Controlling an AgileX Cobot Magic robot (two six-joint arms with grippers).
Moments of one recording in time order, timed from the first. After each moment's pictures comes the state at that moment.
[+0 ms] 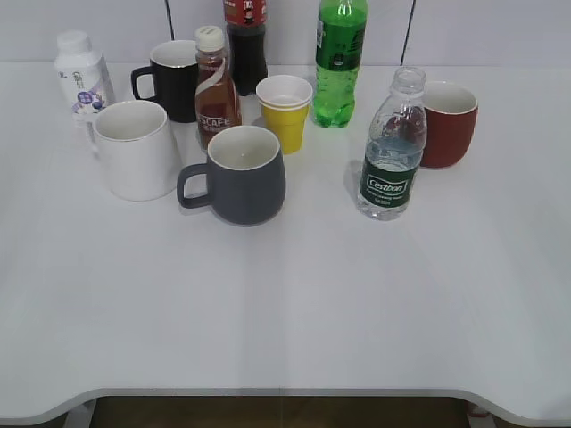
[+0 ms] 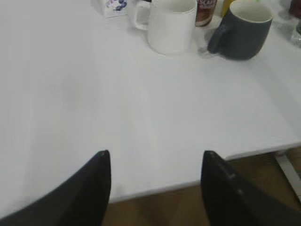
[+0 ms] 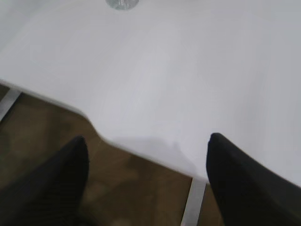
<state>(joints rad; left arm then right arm) -0.32 -0.01 -0.56 0.05 1.14 -0.12 0.38 0.11 -0.52 0.00 1.09 -0.05</state>
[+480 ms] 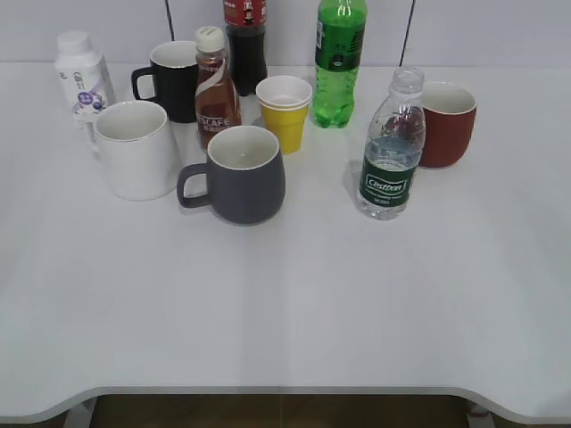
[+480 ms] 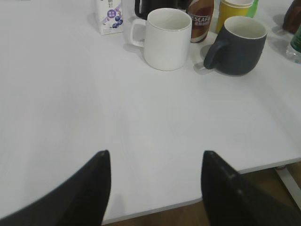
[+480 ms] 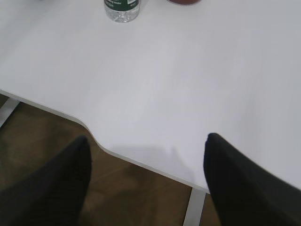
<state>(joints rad) -0.32 -0.01 -0.53 0.04 1.07 -0.12 0.38 0.11 -0.50 0.00 1.04 -0.05</state>
